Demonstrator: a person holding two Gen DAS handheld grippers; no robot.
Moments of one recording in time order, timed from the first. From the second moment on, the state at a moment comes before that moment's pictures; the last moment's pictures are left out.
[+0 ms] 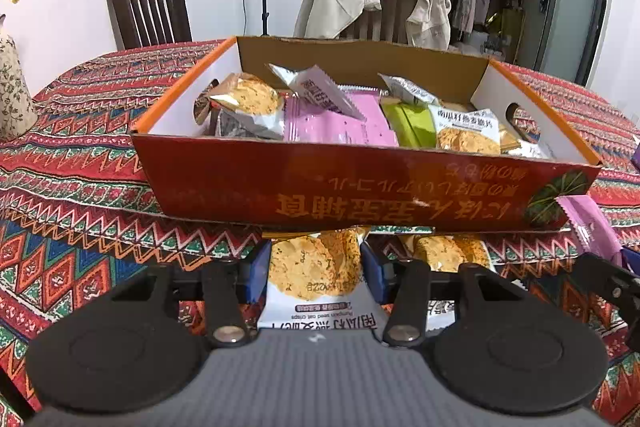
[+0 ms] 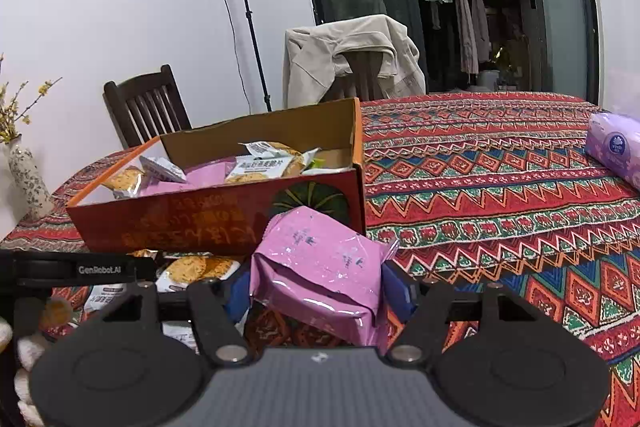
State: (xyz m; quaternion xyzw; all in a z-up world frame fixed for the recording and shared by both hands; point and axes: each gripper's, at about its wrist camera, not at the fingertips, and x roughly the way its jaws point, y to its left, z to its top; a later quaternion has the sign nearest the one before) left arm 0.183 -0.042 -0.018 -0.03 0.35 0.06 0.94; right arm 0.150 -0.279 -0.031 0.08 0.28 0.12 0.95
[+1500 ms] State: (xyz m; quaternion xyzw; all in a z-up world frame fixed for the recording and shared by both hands) left arm 0.190 -0.016 0.103 -0.07 0.20 0.01 0.98; right arm 0.181 -0.217 0.072 0.01 0.16 0.14 0.98
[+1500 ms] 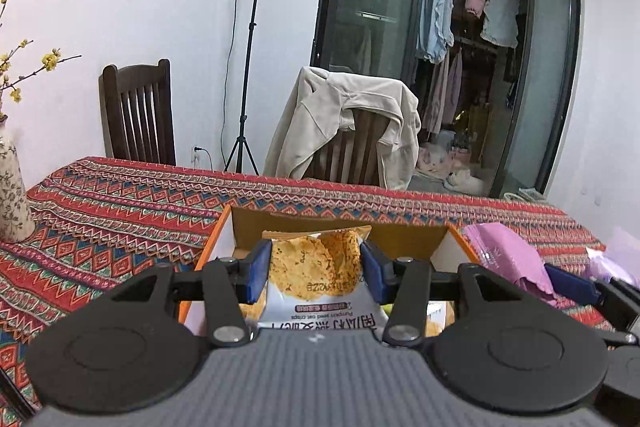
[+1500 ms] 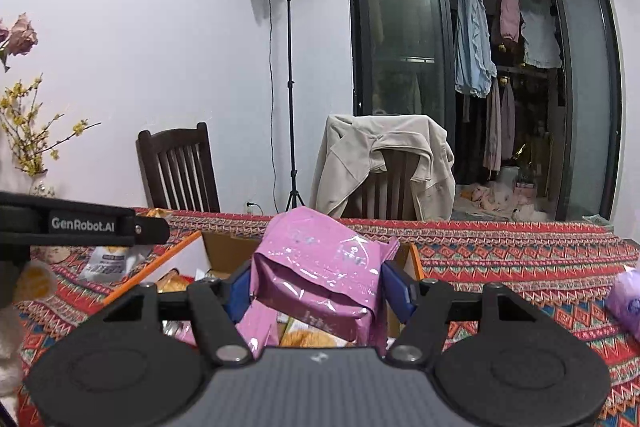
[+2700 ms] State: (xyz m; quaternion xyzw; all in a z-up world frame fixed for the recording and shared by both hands) left arm 0.263 0.008 0.057 -0.10 0.20 0.07 0.97; right arm 0.270 -0.209 0.023 0.04 0.20 0.14 0.97
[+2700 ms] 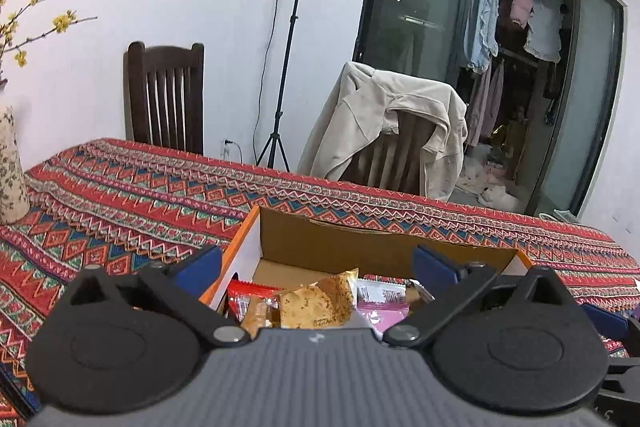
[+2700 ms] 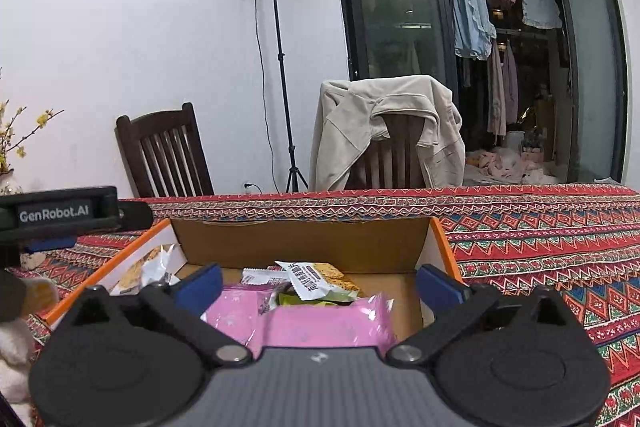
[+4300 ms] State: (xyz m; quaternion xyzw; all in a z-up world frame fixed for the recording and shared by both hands) left arm 0.125 0.062 -0.008 -0.10 0.29 0.04 0.95; right arm 0.151 -0.193 -0.023 -0.02 0.35 0.16 0.92
